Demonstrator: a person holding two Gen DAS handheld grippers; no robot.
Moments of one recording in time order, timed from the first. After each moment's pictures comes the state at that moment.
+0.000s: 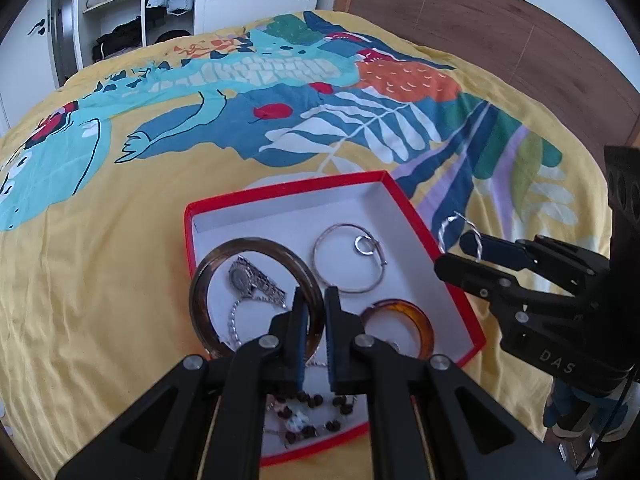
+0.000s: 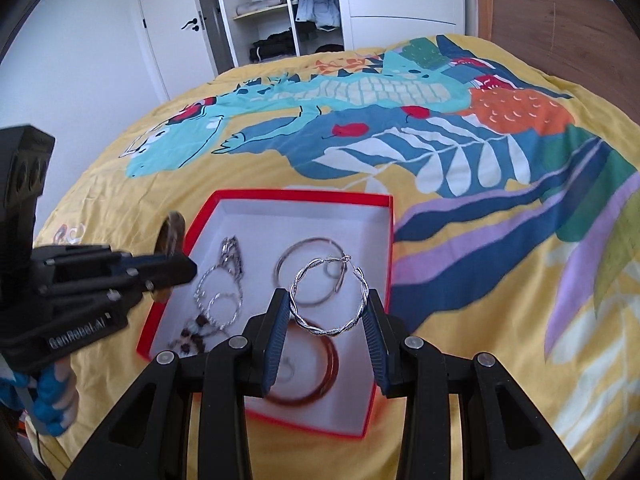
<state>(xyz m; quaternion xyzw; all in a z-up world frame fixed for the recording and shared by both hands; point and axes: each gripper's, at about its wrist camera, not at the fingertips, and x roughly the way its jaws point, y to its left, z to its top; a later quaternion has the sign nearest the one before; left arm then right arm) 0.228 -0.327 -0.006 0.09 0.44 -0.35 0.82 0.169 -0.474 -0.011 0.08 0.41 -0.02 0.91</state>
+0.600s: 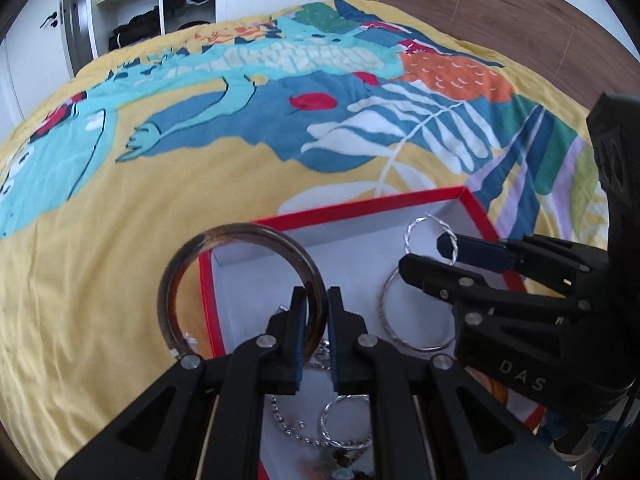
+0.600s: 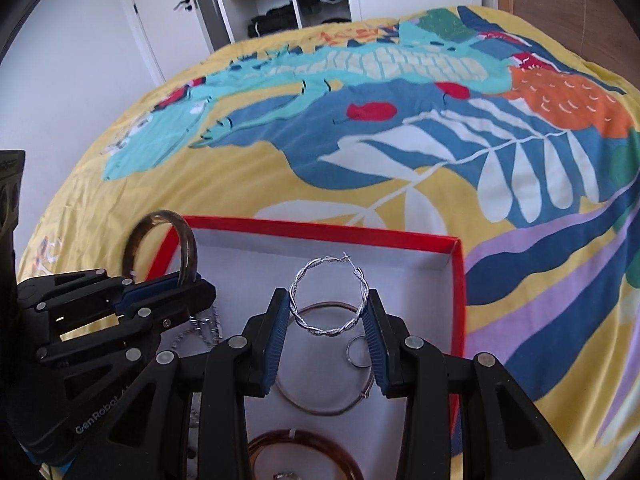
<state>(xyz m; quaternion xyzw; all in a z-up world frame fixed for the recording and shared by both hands) 0.291 -0.342 -0.051 0.09 0.46 -0.30 0.83 0.263 -0.472 -0.060 0.08 0.46 -0.01 0.88</state>
